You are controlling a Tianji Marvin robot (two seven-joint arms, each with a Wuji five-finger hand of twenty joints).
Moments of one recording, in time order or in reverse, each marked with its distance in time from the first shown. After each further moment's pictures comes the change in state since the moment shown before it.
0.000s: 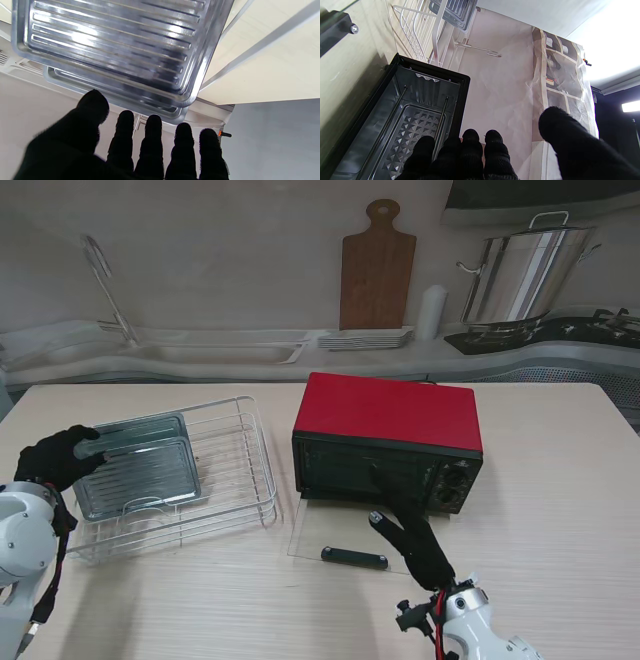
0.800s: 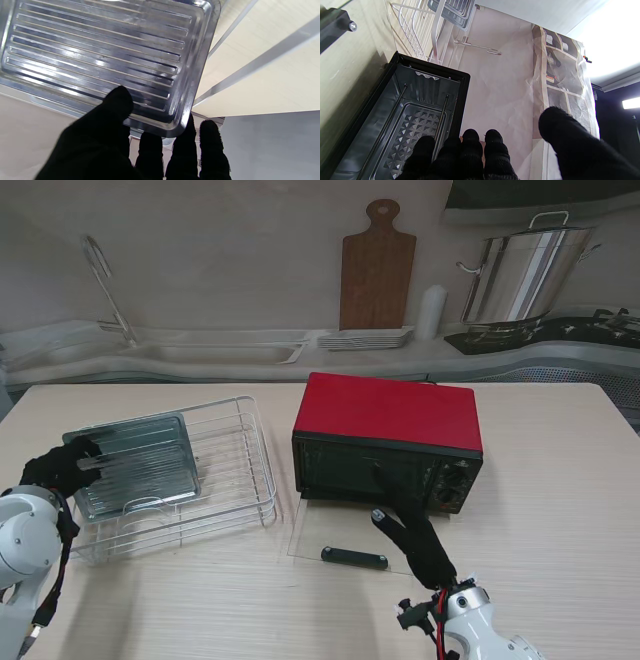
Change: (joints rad) left arm -0.007 0.010 0.022 0.016 0.017 0.053 -0.063; right arm 0.001 0.000 0.004 0.001 0.016 0.000 0.000; left_hand 0.262 -0.053 -0.021 -0.027 -0.010 -0.078 0.319 0.320 0.105 -0.012 0.138 0.121 0.105 0.037 0.150 0.098 0.051 0.029 0.196 0.001; right_hand 0.000 0.000 0.000 0.000 0.000 0.000 0.017 0.000 0.000 0.000 0.000 0.000 0.000 0.000 0.000 0.000 0.000 0.000 0.012 0.001
